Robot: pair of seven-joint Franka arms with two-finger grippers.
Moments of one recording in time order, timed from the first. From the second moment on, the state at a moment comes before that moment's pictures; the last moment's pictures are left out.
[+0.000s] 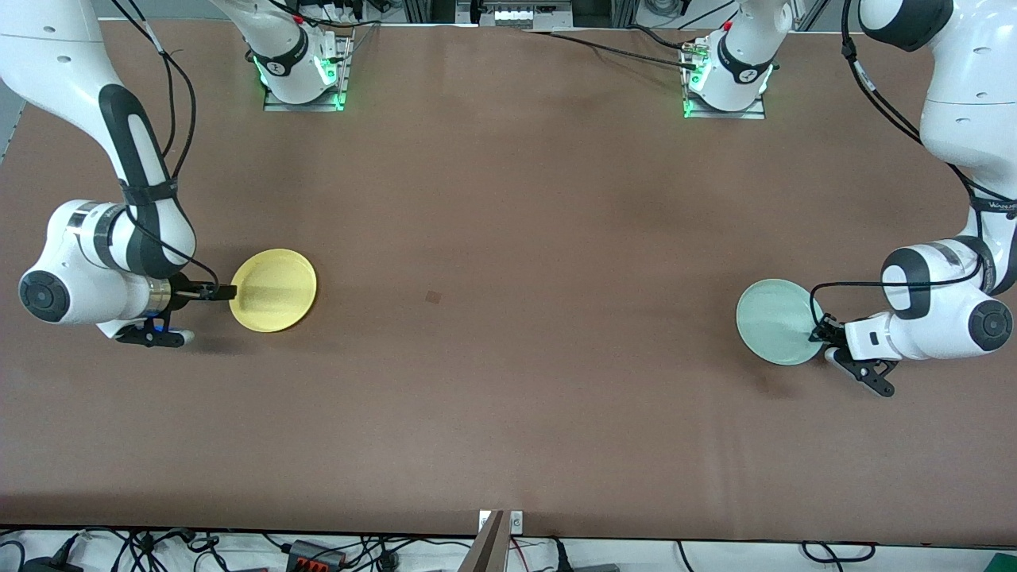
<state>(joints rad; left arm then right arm) 0.31 0.76 -0.11 -1.60 0.01 2.21 0.83 -0.07 0.58 -0.06 -1.75 0.02 1.98 -0.04</state>
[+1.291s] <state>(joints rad) -0.07 0.57 -0.18 -1.46 0.51 2.04 0.28 -0.08 0.65 -0.06 -1.75 0.08 1.97 -0.04</state>
